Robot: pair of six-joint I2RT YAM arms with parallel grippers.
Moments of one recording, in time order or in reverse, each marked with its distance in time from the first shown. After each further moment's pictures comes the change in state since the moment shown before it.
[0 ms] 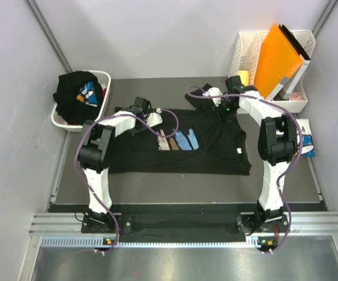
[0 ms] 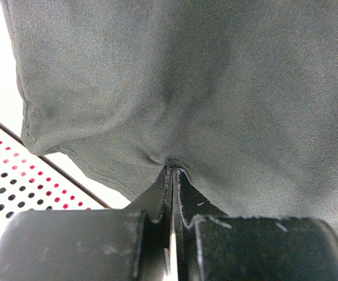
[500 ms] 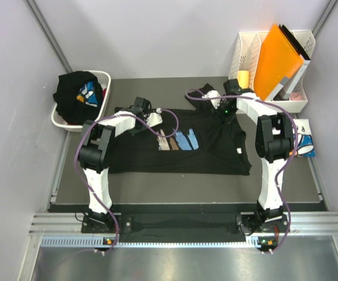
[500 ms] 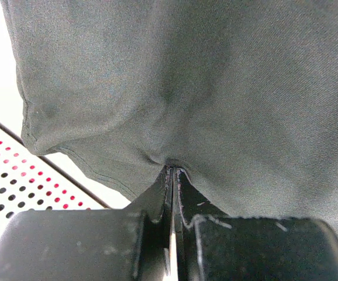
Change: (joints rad) left arm 0.000 0.000 0.000 0.000 0.000 0.000; right arm 0.001 0.050 -0.008 0.046 0.026 0.003
